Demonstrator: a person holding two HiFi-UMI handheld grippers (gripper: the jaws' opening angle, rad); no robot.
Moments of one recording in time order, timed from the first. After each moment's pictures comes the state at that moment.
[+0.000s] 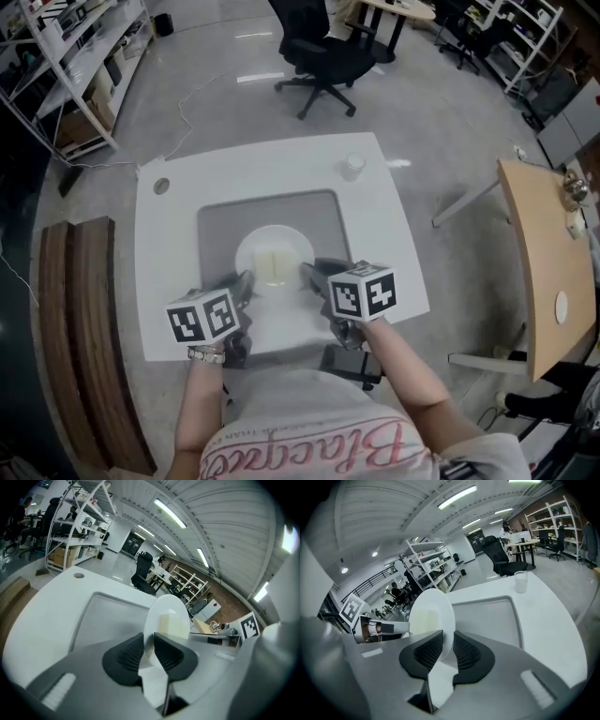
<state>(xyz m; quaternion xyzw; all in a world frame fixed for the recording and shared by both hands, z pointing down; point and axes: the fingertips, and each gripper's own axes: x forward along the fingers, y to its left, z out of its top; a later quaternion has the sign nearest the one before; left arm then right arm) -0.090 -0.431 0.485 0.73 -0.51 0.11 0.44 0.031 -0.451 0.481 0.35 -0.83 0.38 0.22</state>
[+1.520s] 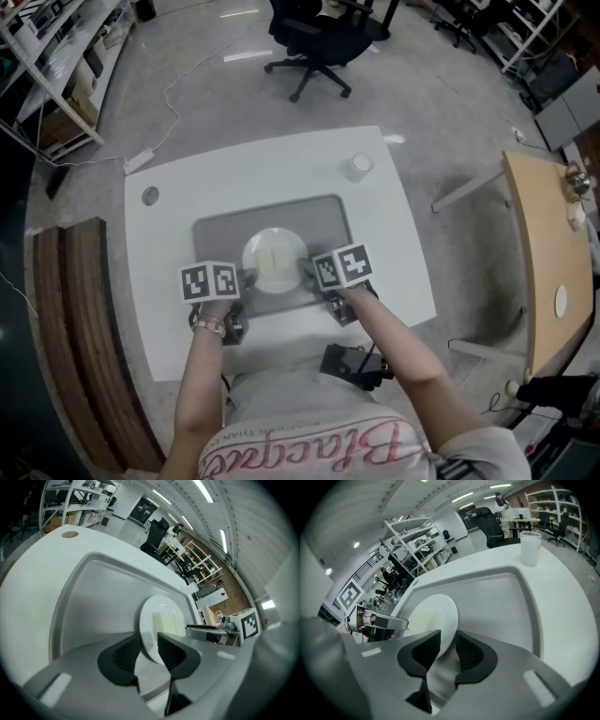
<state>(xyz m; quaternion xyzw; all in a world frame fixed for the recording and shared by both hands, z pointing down) -0.102 -0.471 0.593 0.67 -0.43 0.21 0.57 0.025 -0.496 0.586 0.34 -0.76 0.44 0.33</state>
